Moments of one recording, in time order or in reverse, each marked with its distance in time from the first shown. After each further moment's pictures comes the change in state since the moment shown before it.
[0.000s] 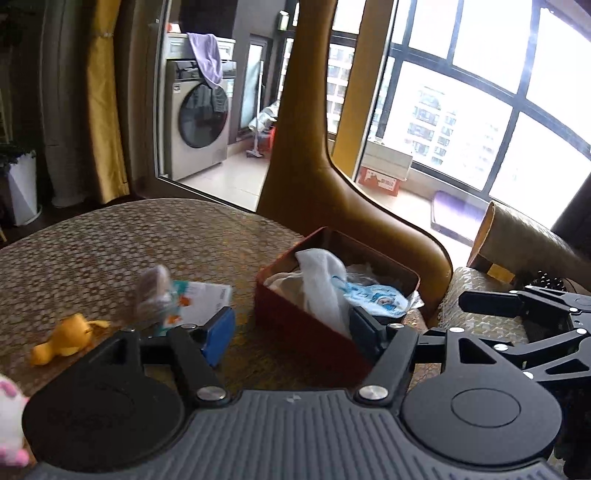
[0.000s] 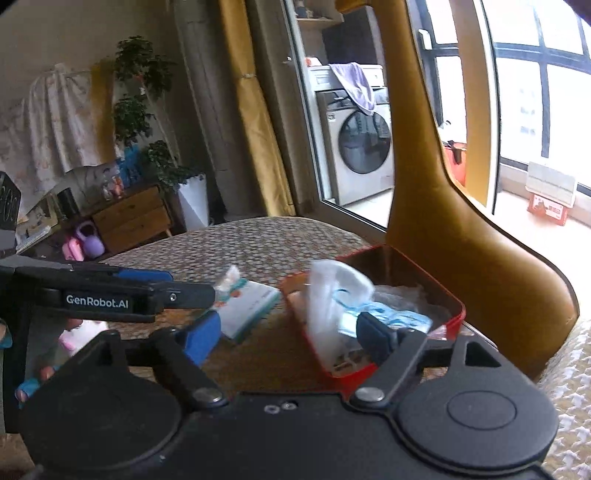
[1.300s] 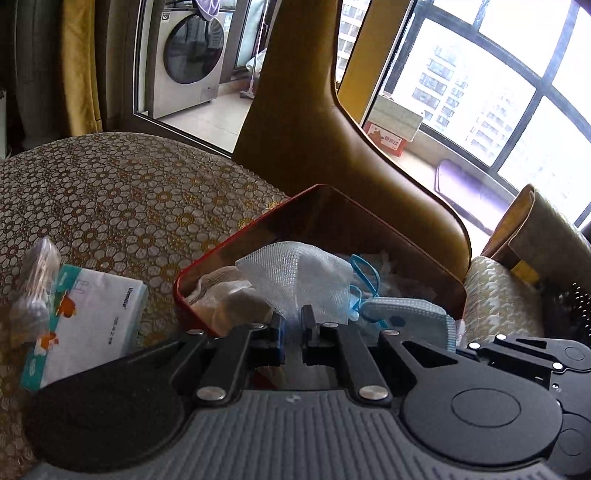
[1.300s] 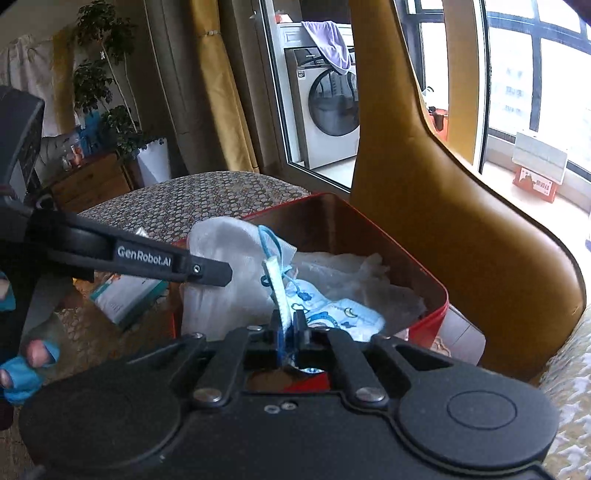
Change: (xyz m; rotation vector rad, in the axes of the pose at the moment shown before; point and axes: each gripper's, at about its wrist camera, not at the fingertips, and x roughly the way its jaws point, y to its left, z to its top) left arm 0.190 -0.021 0.020 -0.088 0.177 -0.049; right arm 0.100 -0.085 -0.017 0.009 0.115 -0.084
